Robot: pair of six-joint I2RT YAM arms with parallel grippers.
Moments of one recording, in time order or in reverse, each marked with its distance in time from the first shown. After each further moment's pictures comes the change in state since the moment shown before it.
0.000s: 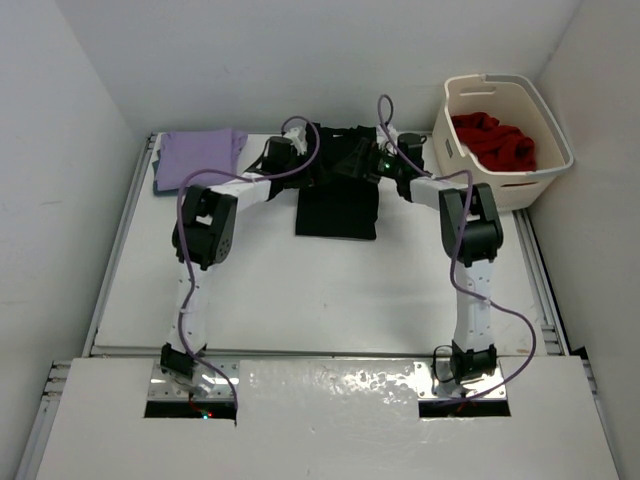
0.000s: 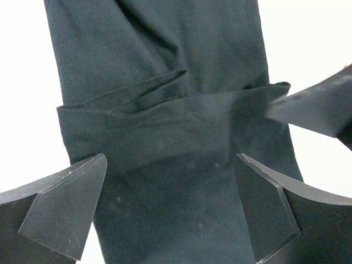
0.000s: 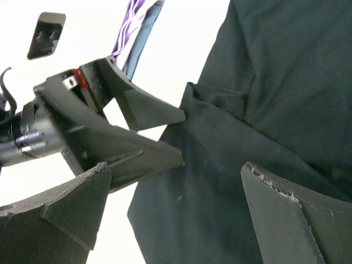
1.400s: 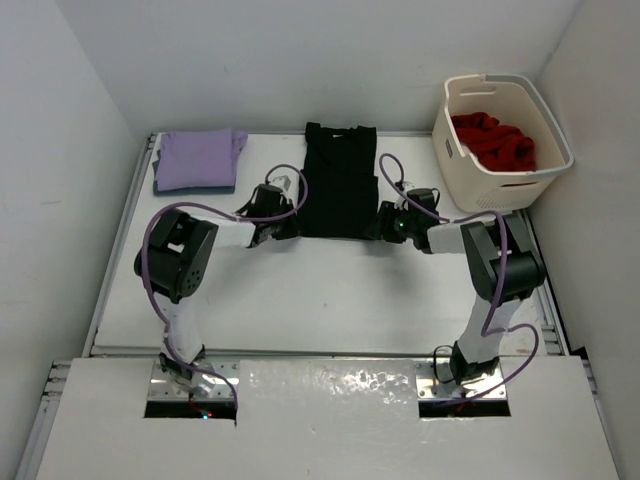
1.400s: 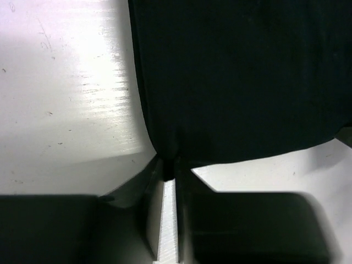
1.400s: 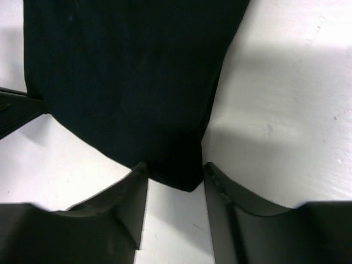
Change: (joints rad) left arm -0.069 -0.417 -0.705 0.098 -0.127 -0.067; right arm 0.040 -0.484 -0.741 -0.135 0.362 -0.184
